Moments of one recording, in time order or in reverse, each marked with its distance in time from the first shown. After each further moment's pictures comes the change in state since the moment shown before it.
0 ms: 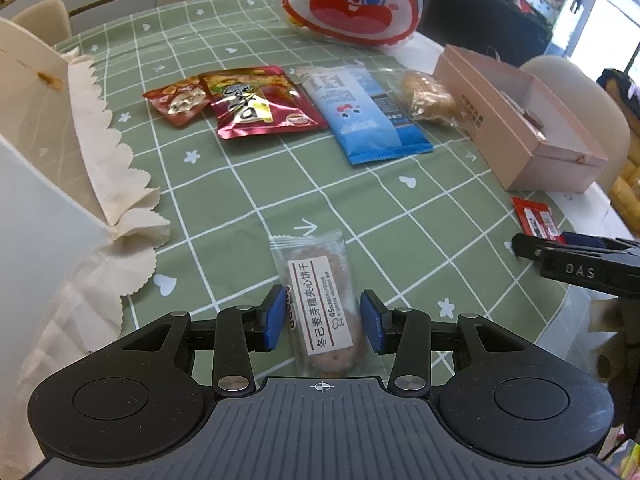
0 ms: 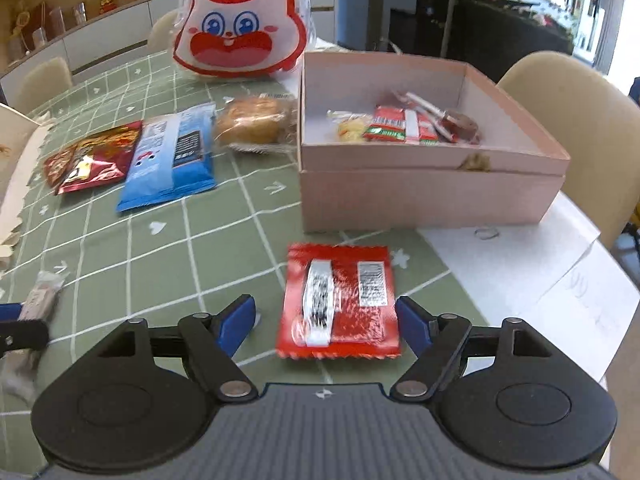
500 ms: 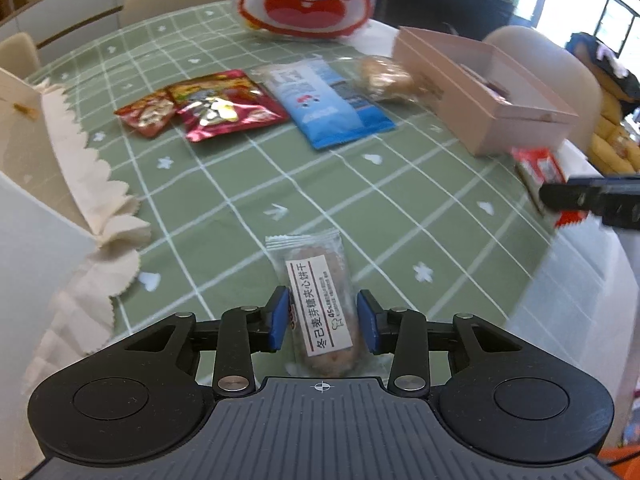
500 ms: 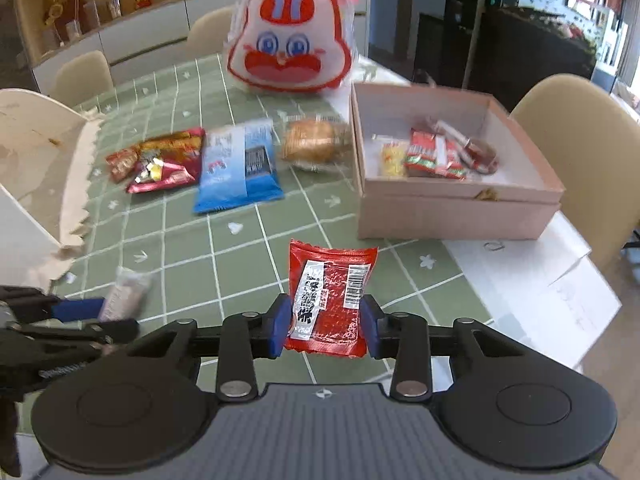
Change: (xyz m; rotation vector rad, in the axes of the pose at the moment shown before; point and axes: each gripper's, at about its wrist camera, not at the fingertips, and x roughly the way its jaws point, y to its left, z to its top) left arm -0.009 -0.011 -0.018 0.128 -0.010 -0.049; right arm -0.074 0.023 0.015 -0.055 -0.008 0.055
